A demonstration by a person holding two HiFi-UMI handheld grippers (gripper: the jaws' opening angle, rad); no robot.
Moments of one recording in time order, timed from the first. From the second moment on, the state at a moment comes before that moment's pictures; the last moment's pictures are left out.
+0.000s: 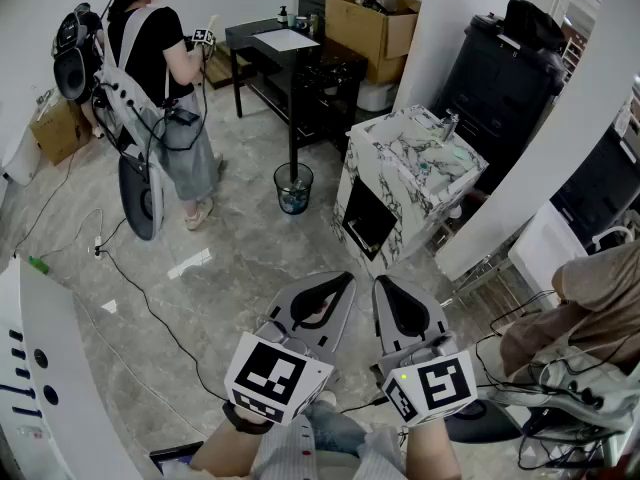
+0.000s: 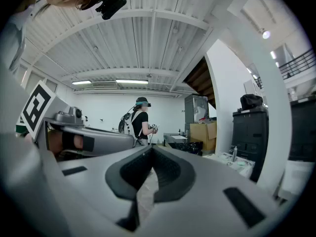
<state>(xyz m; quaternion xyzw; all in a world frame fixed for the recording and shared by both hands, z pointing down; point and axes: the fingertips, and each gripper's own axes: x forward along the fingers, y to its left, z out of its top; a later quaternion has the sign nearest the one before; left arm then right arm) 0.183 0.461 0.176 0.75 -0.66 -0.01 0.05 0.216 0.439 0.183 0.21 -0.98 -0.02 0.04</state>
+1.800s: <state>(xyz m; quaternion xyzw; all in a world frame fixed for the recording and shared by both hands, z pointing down) 0.014 0.149 0.201 0.77 -0.63 0.02 0.06 0.084 0.109 0.227 0.29 -0.95 0.03 0.08</state>
